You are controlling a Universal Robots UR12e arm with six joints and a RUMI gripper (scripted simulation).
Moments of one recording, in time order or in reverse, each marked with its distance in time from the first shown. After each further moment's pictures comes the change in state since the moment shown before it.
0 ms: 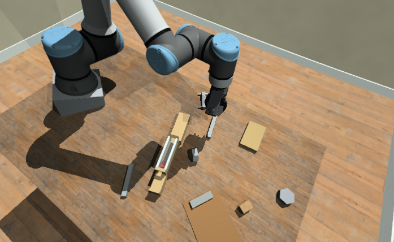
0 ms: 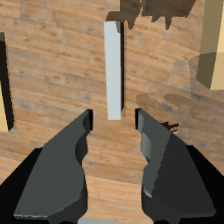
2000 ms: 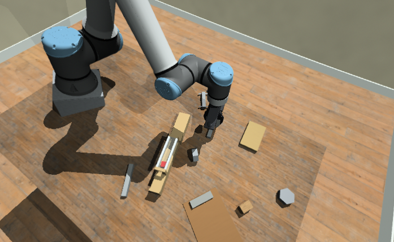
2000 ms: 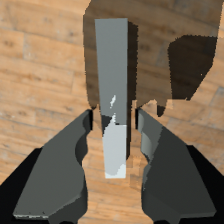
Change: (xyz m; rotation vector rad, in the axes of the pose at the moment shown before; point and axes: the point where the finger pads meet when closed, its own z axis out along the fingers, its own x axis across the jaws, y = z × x) arm 0.000 0.000 0.114 0.000 0.000 0.000
